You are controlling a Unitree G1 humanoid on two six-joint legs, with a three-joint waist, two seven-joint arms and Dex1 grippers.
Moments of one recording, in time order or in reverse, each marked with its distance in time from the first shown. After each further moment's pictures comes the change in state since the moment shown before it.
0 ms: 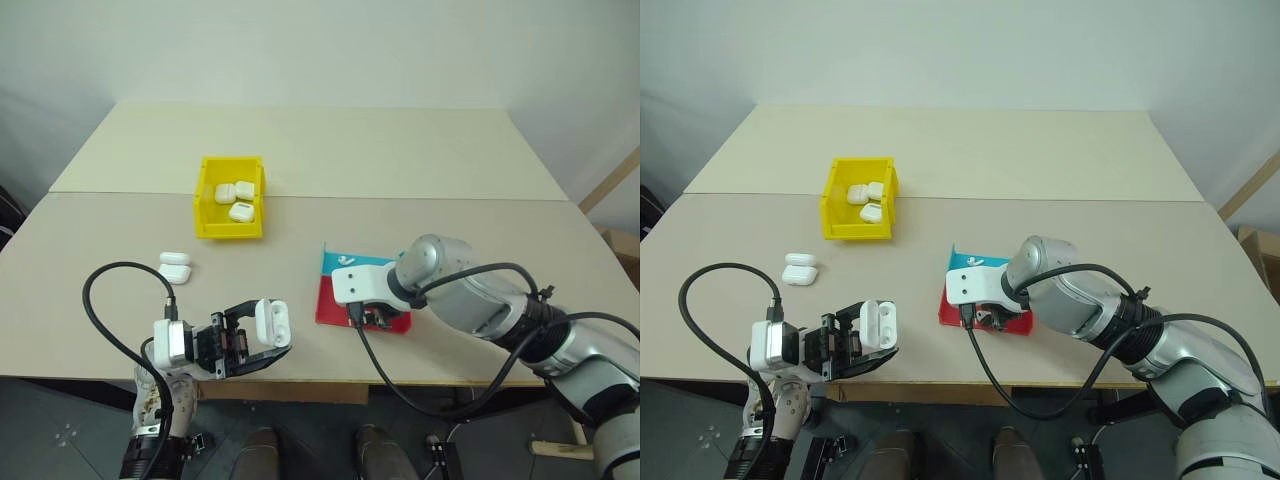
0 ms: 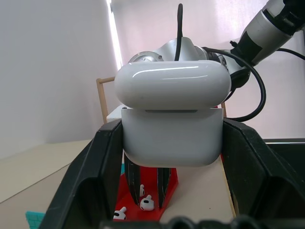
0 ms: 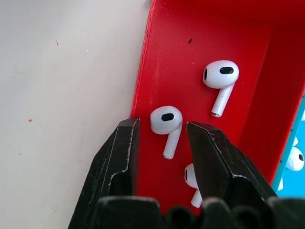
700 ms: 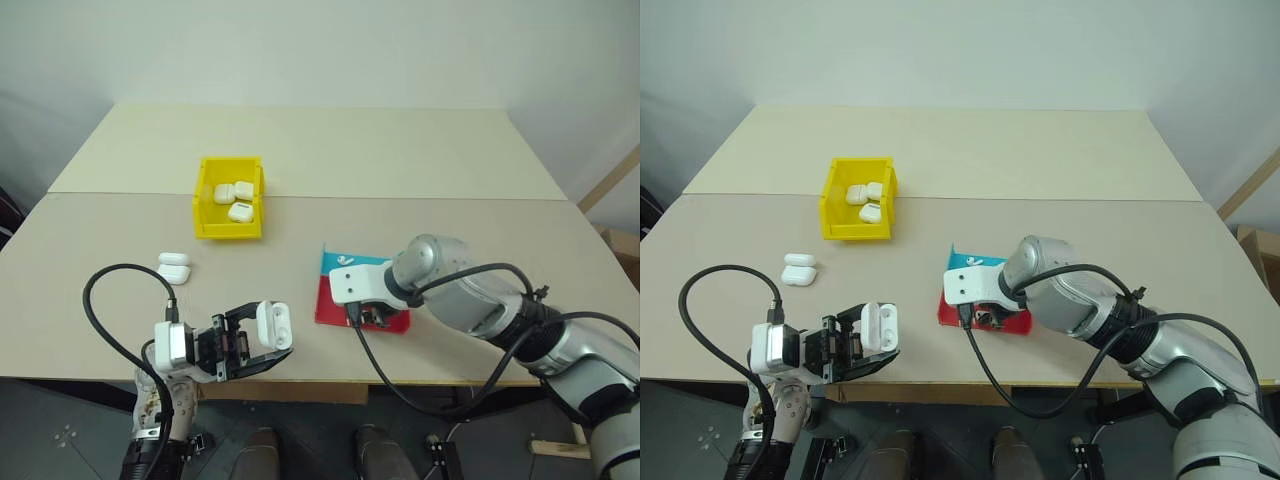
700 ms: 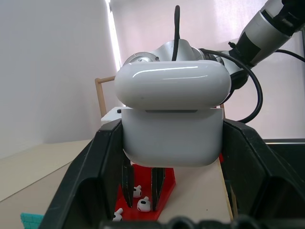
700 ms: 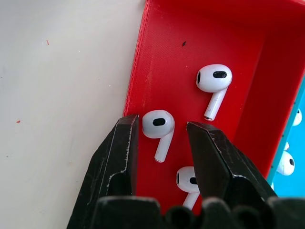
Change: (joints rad) left arm 0.014 0.000 -0.010 -0.006 0.002 0.000 0.011; right arm 0.002 0.021 0.000 0.025 -0.031 -0.041 0.004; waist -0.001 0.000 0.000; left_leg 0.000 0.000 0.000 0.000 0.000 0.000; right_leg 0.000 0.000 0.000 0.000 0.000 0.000
